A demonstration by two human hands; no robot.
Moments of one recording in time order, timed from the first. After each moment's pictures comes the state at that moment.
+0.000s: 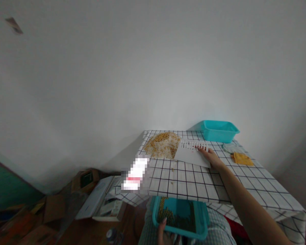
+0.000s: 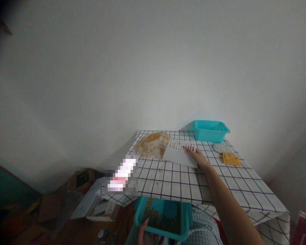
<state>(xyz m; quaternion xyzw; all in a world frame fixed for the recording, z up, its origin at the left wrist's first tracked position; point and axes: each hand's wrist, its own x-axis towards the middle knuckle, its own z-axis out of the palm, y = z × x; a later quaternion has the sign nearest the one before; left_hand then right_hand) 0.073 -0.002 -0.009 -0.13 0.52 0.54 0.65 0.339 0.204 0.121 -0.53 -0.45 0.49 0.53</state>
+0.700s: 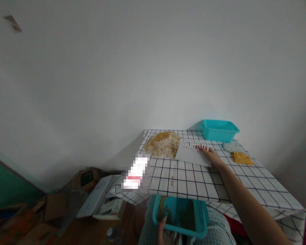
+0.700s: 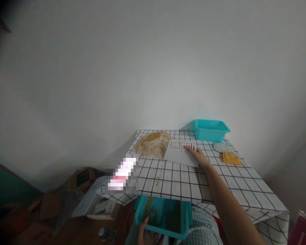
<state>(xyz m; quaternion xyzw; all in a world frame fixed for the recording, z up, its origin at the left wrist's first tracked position) 0.073 -0.004 0.000 -0.13 0.52 0.54 0.65 0.340 0.201 0.127 -0.55 -0.44 0.48 0.52</state>
